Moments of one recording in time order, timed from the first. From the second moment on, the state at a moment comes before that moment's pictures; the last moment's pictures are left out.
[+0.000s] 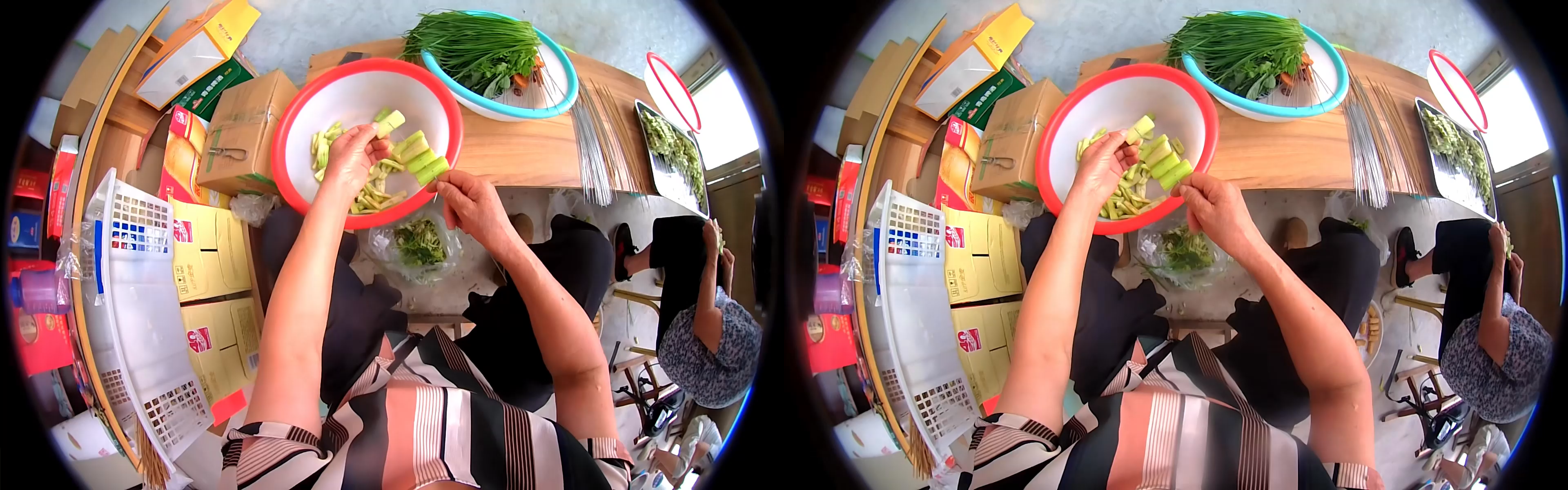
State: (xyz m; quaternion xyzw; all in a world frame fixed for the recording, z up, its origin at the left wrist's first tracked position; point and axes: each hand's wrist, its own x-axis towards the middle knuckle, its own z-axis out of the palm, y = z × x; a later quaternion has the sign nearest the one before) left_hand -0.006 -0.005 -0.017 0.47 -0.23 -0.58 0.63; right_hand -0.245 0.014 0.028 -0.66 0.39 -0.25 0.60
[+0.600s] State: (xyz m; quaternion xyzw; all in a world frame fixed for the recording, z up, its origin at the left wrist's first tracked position) left_hand 0.000 -0.003 -0.005 0.45 -0.19 -0.59 0.65; right_hand -0.233 0.015 0.028 -0.67 0.41 -0.23 0.57
